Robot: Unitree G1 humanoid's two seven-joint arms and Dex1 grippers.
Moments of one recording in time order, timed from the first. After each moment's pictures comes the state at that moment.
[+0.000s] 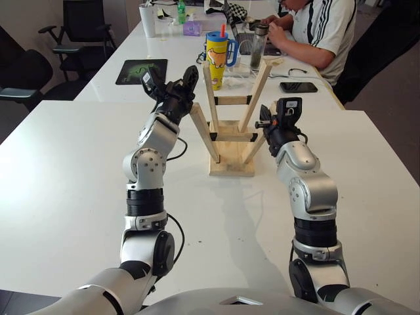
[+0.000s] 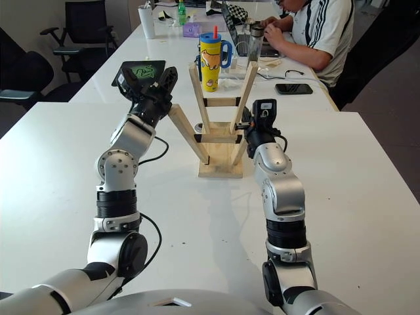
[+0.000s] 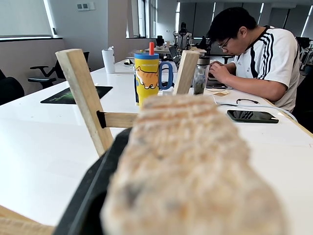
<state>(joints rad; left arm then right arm) -0.67 -0.11 0.22 -0.01 -0.75 0.54 0.16 -0.42 -0.09 0.00 -0.25 0.13 0.68 -0.05</state>
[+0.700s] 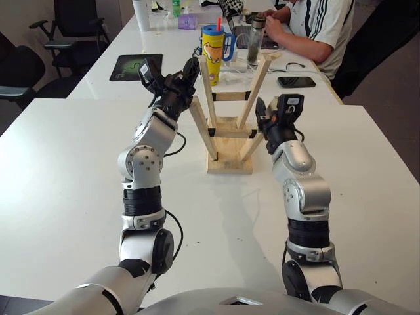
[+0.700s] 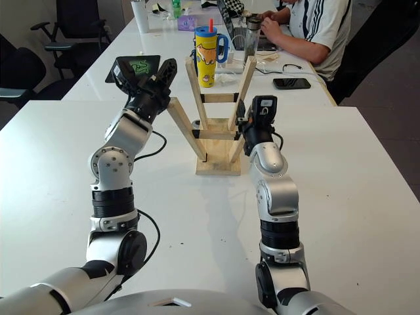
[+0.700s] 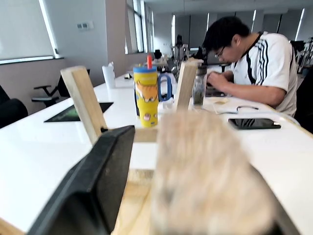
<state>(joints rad) -0.69 -0.09 0.23 -0.05 -0.74 0.58 0.17 -0.46 -0.03 -0.04 -0.26 0.13 0.51 -0.06</state>
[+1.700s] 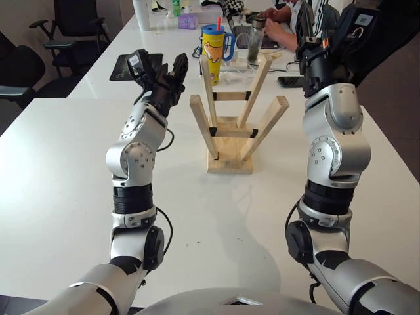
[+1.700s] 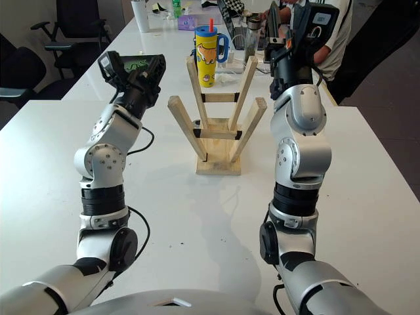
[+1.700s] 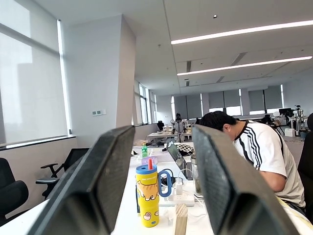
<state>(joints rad) -0.74 0.02 0.20 -0.08 -0.58 0.55 0.11 -0.75 -0.13 -0.21 -0.24 0.22 0.46 -0.02</state>
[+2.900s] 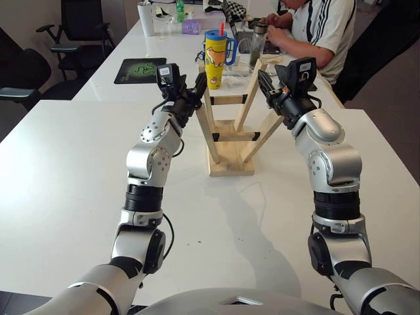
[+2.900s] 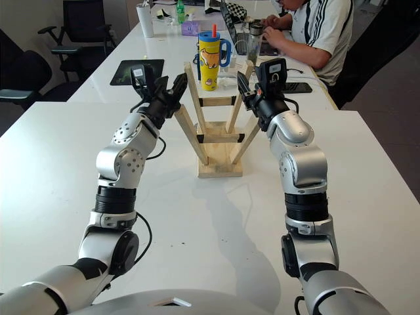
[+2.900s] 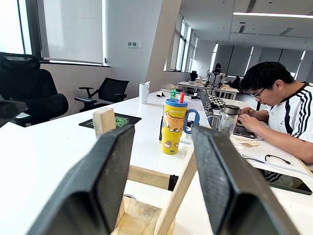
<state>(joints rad) -0.69 -0.01 0.07 0.06 -0.40 0.47 0.00 -0.61 -0.28 -0.03 -0.11 0.27 0.55 0.17</state>
